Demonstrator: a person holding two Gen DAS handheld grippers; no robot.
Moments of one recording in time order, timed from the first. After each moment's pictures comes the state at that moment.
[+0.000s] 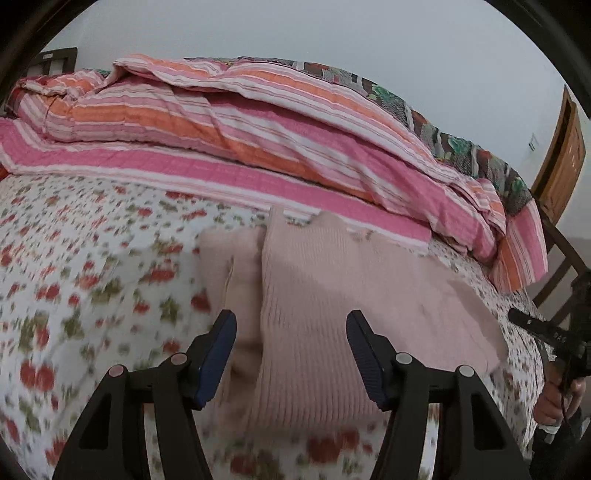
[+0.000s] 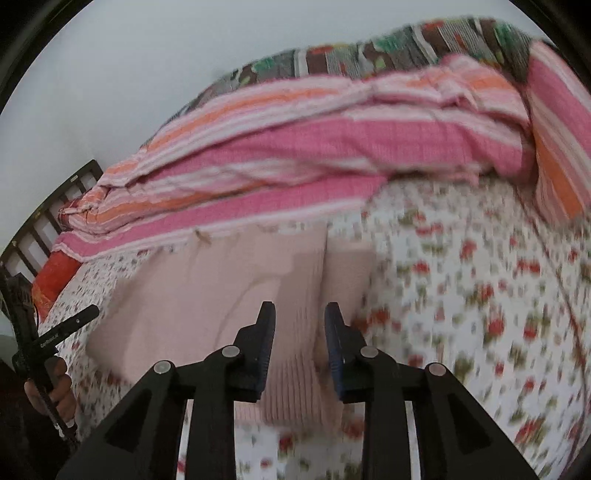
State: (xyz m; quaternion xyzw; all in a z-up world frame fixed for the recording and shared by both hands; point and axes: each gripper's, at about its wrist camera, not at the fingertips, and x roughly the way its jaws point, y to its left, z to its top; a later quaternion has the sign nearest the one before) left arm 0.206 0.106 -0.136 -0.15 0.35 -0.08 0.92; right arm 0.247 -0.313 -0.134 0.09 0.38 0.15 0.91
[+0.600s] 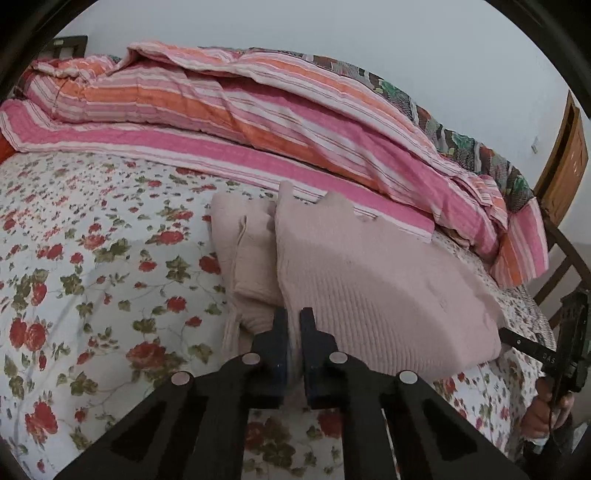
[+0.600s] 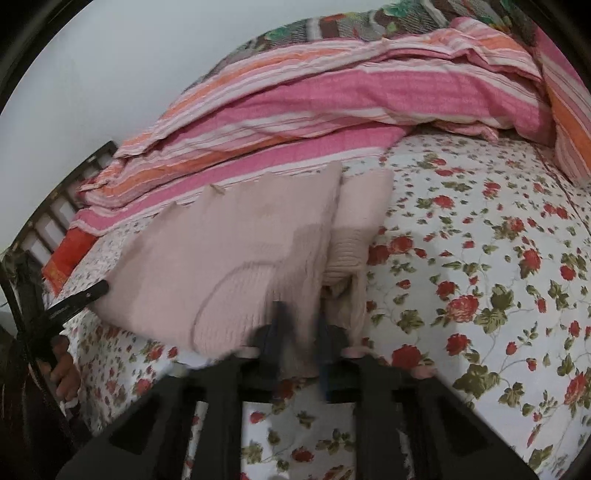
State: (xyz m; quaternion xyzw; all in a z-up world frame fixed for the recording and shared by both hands) left arm 0.192 0.111 -0.156 -0.16 0.35 -0.07 0.92; right arm 0.225 -0.313 -0.172 0.09 0.38 0.21 0.90
